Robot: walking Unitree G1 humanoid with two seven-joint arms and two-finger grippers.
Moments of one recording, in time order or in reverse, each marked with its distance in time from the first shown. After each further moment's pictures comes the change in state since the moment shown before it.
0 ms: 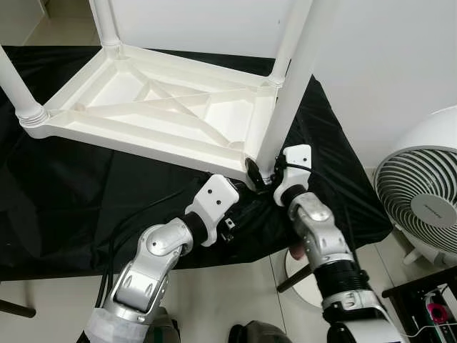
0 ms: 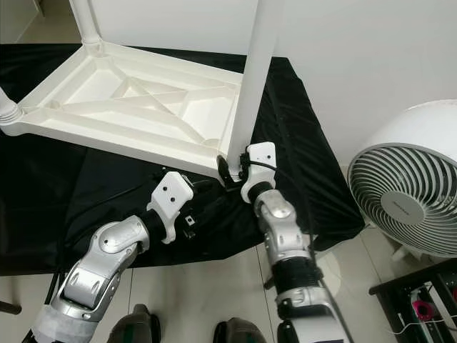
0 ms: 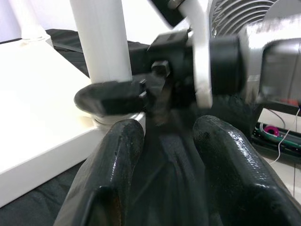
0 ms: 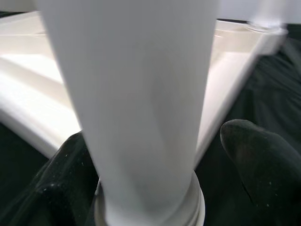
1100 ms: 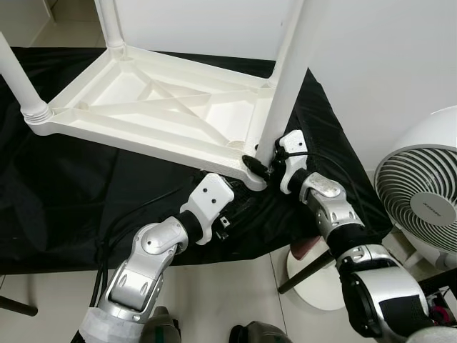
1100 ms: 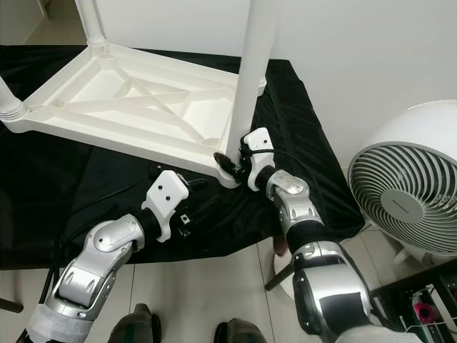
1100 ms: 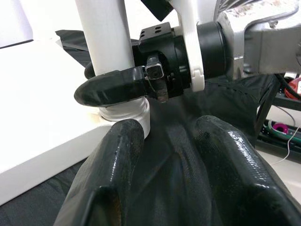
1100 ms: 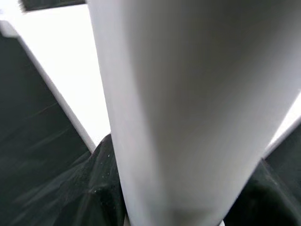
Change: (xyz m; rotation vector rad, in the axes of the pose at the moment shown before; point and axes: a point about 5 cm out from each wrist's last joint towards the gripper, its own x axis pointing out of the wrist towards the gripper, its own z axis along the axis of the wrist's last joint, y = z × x) left arm -0.004 0.005 -0.001 0.017 0.013 0.015; right arm 0.026 -0.006 -0.001 -0.074 0.015 0.230
